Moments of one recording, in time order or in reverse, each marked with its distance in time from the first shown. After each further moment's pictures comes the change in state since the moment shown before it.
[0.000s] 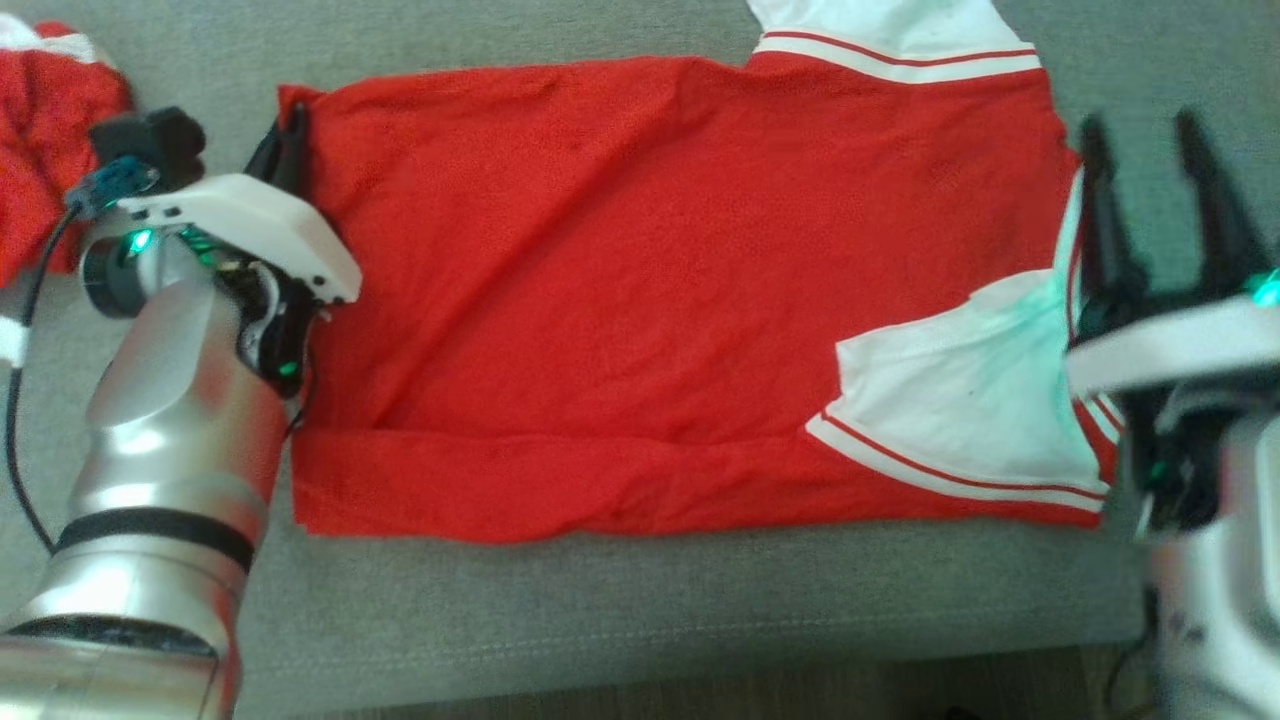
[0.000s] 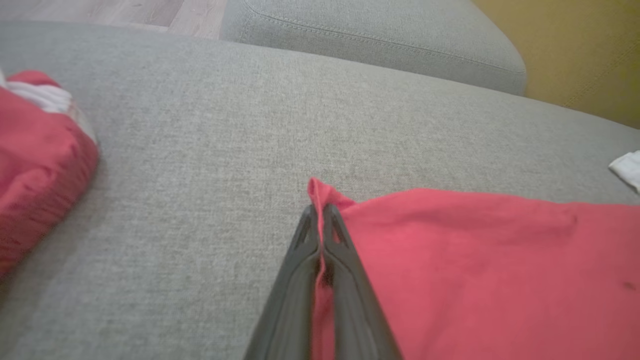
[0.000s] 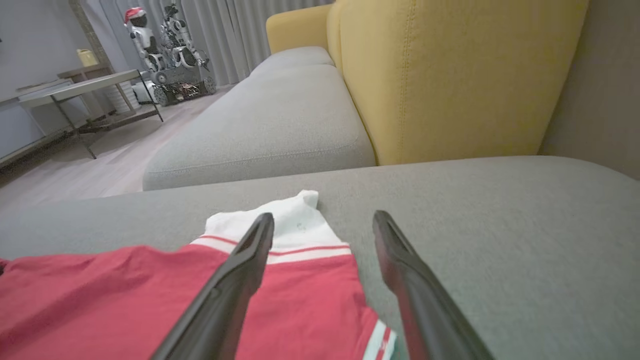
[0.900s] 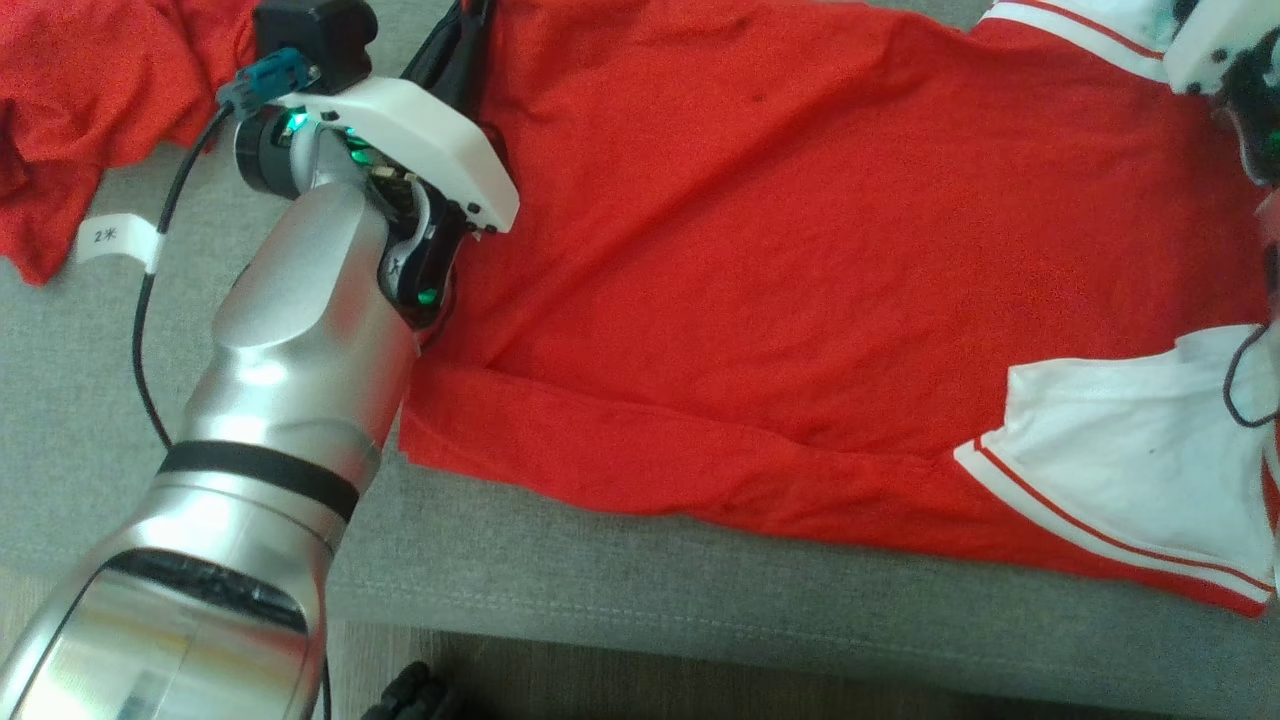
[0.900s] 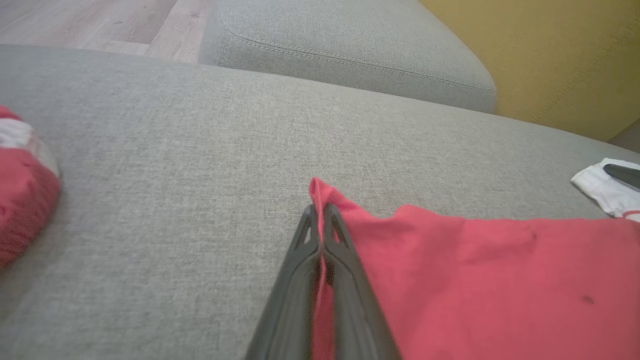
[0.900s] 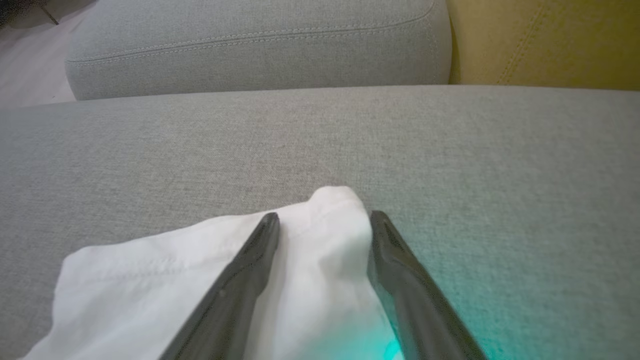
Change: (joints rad) left arm -0.115 -0.125 -0.217 -0.095 -0.102 -0.001 -0.029; right arm -0.791 -0.210 0.094 0.944 0.013 0.000 0.177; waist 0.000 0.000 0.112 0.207
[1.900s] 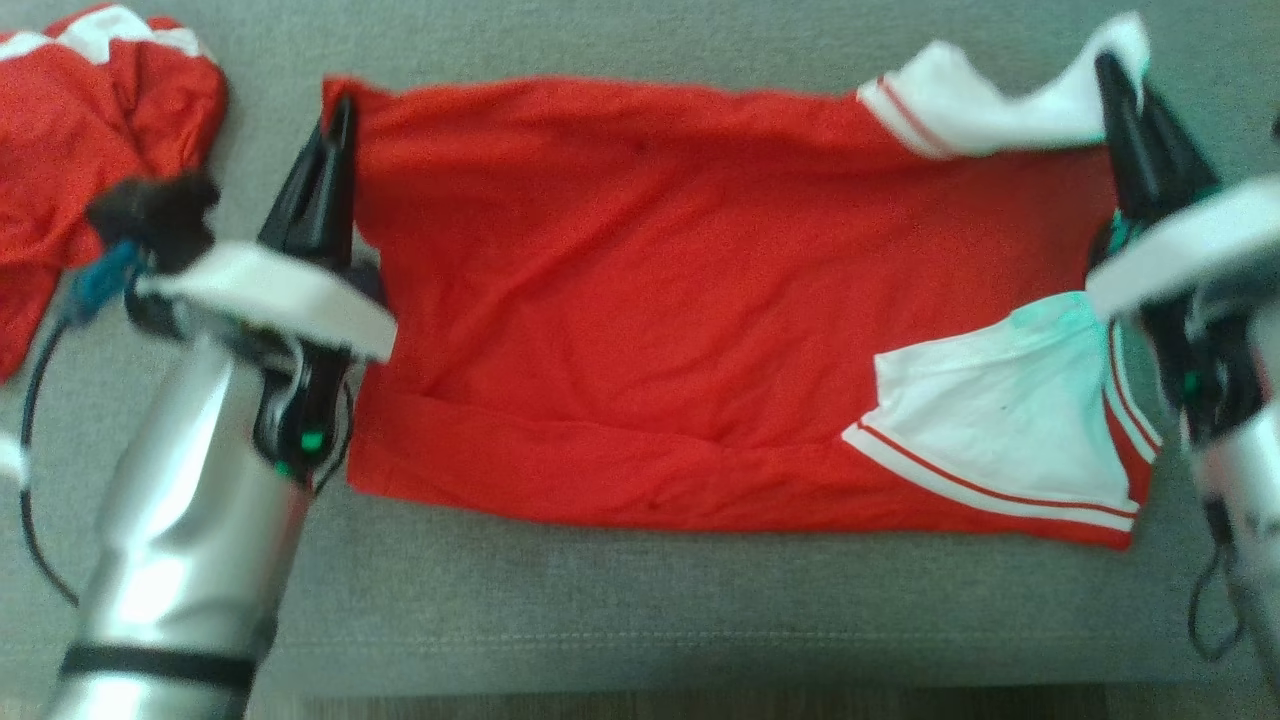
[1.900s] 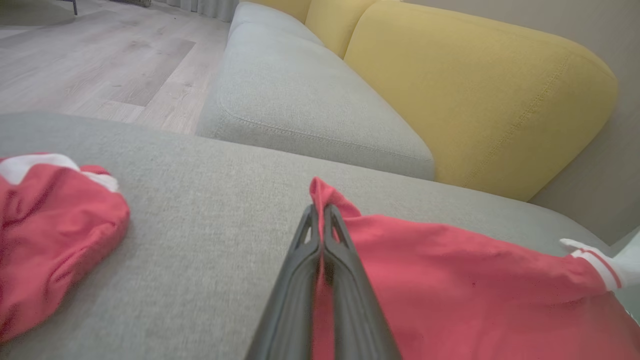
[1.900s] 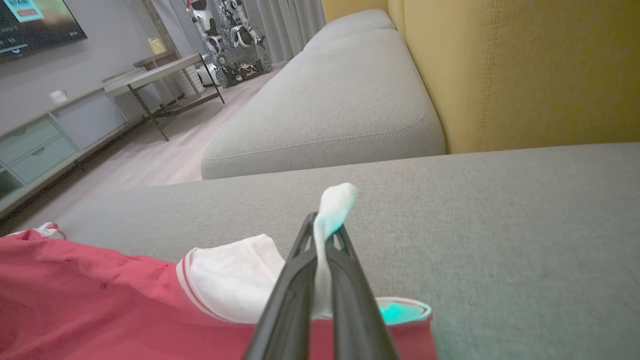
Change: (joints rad) left arm 0.370 0.173 0.158 -0.436 -0.024 0.006 -0.004; right arm 0.473 -0.090 0.204 -0.538 0.373 0.000 -0.218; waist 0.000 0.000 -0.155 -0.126
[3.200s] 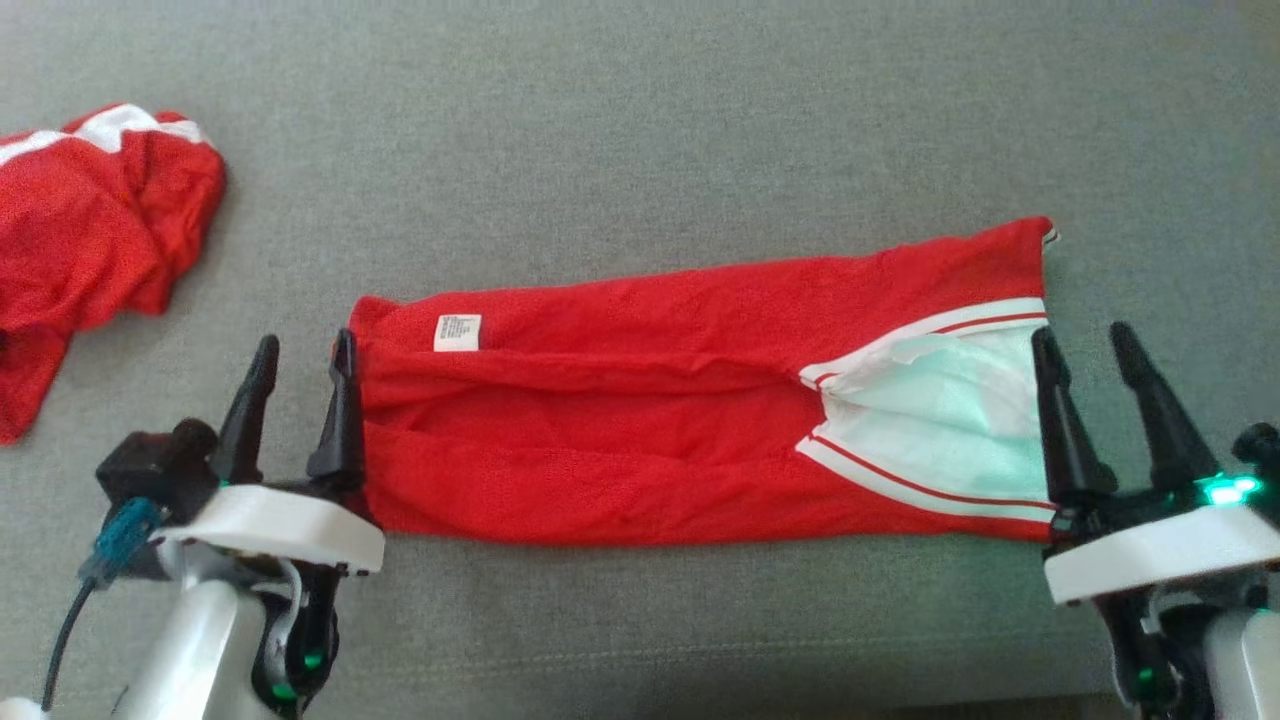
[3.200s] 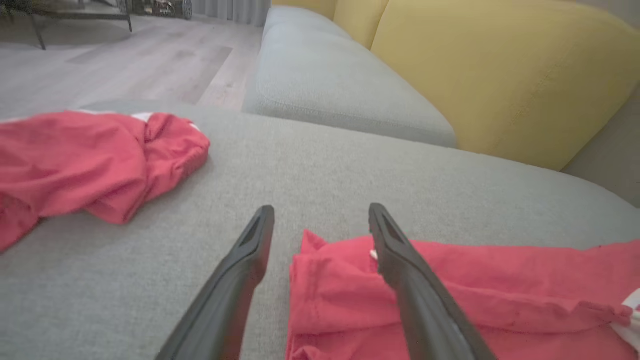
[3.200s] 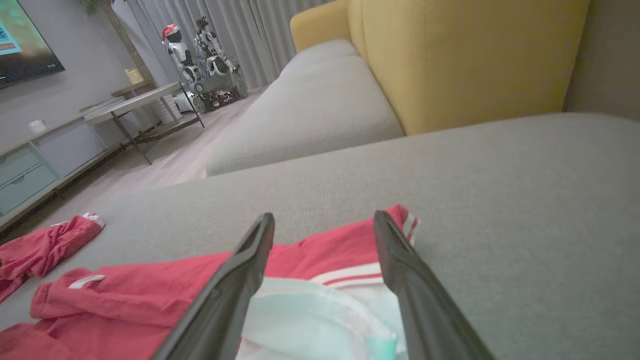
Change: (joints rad) left arm 0.489 0.047 0.074 -0.365 0.099 0.208 0.004; right arm 0.639 0.234 -0.227 -0.528 -0.210 0.000 0.040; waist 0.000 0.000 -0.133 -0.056
